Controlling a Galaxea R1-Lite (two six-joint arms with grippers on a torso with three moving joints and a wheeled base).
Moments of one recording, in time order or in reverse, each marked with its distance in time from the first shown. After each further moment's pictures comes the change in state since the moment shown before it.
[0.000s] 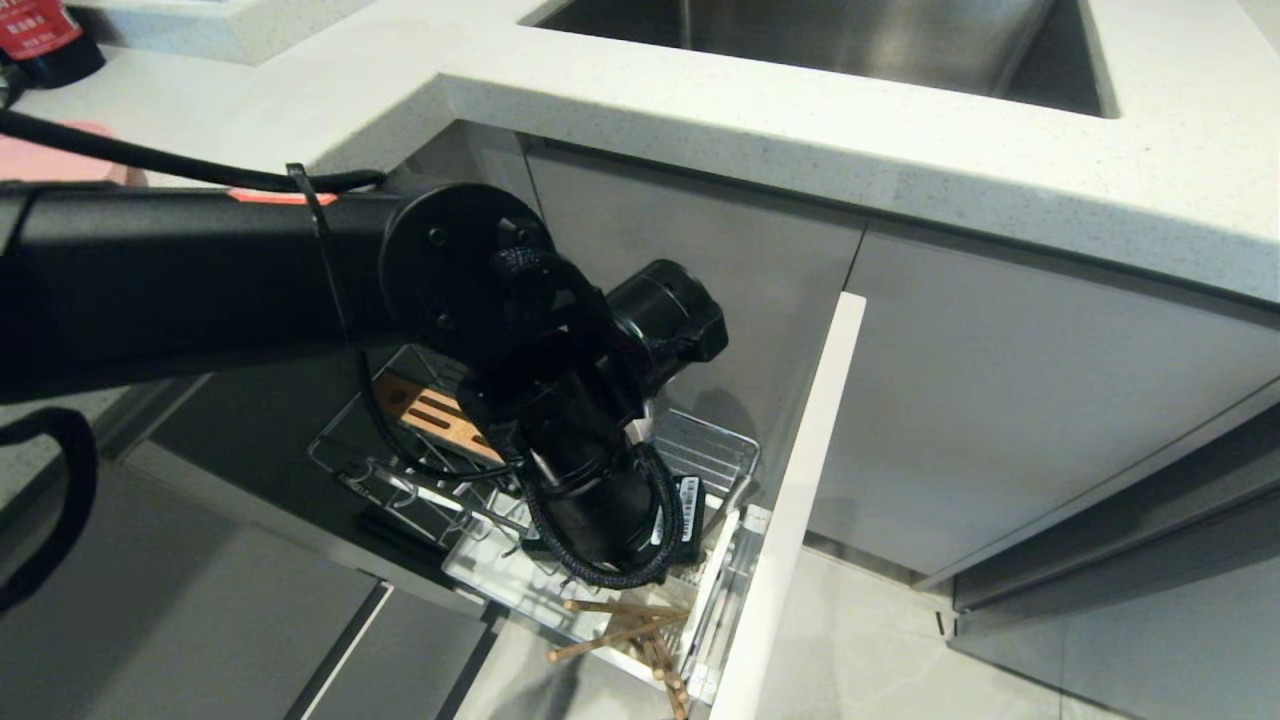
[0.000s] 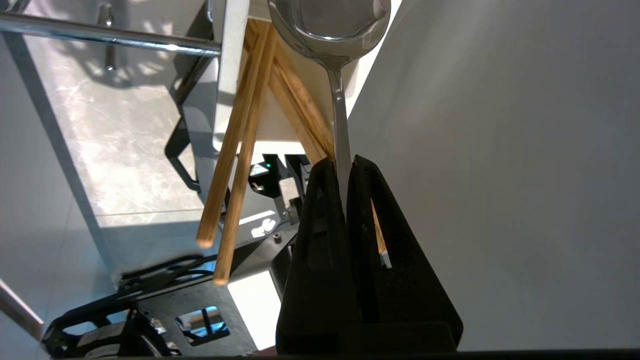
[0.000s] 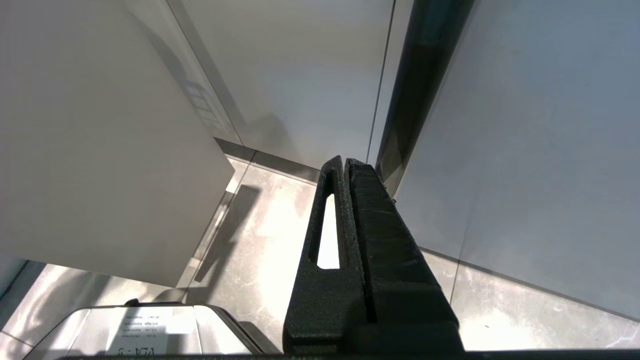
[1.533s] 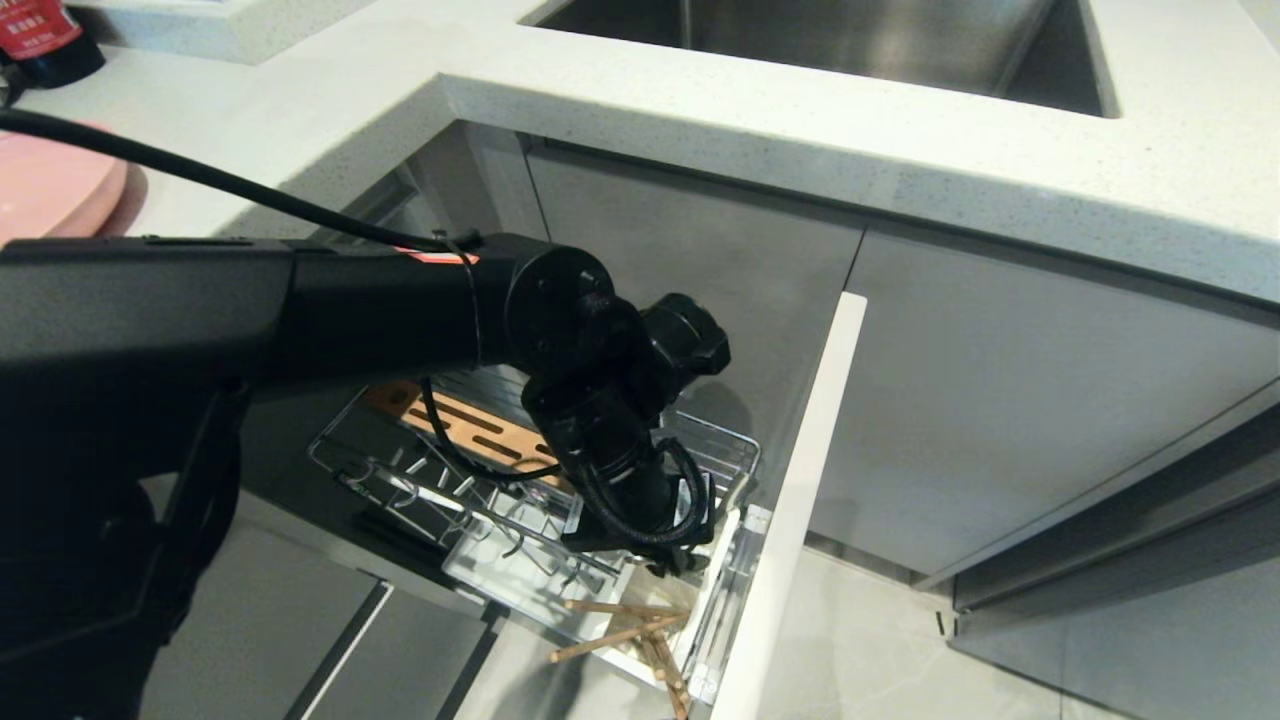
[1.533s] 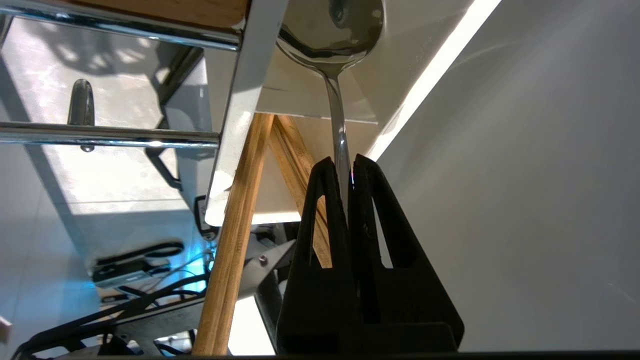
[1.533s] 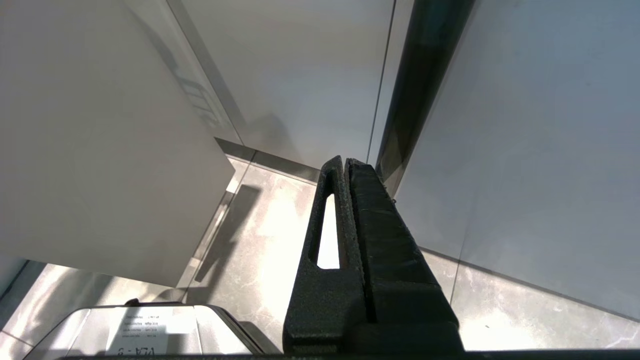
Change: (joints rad) left arm 0.071 0.146 -0.092 -0.015 -0.079 0.004; right arm 0.000 0.000 0.000 0.000 0.000 0.000
